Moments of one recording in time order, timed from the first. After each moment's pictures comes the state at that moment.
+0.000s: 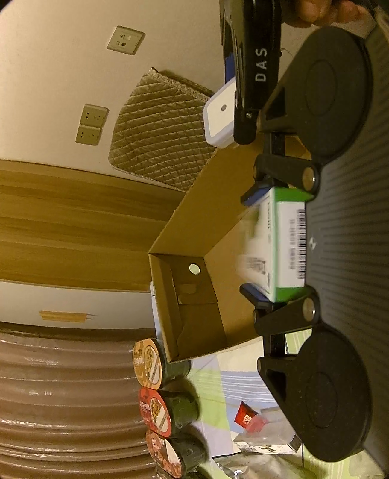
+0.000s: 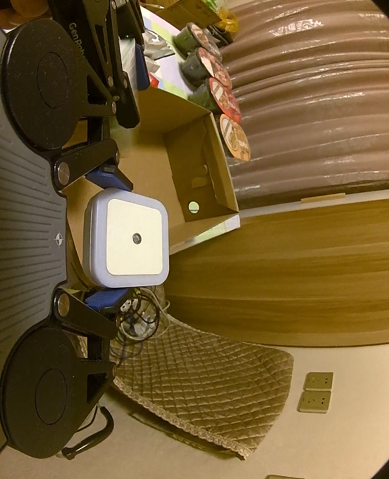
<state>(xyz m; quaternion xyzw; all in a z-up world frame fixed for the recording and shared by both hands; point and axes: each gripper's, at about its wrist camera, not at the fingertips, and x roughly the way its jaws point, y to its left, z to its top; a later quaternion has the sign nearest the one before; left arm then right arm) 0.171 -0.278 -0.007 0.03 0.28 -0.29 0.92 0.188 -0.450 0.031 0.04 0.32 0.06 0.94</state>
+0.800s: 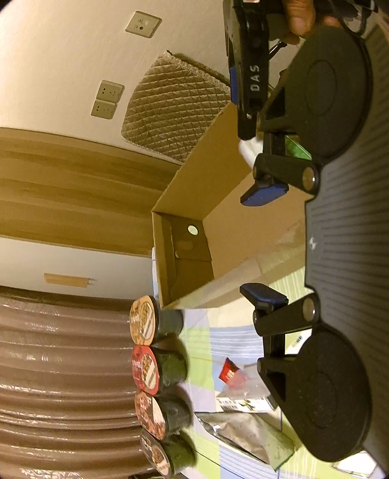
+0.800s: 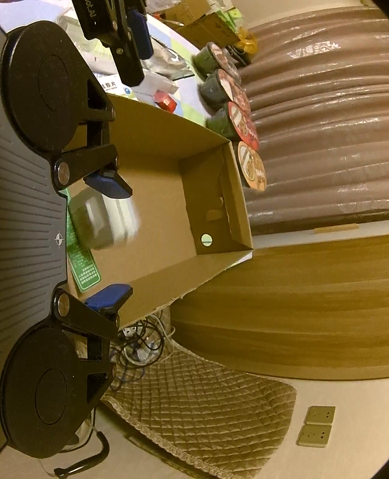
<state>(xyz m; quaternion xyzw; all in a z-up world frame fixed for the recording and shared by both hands) 0.153 -0.211 0.000 0.00 0.28 -0.24 0.93 0.195 -0.421 0.018 0.02 0.34 0.11 0.93</state>
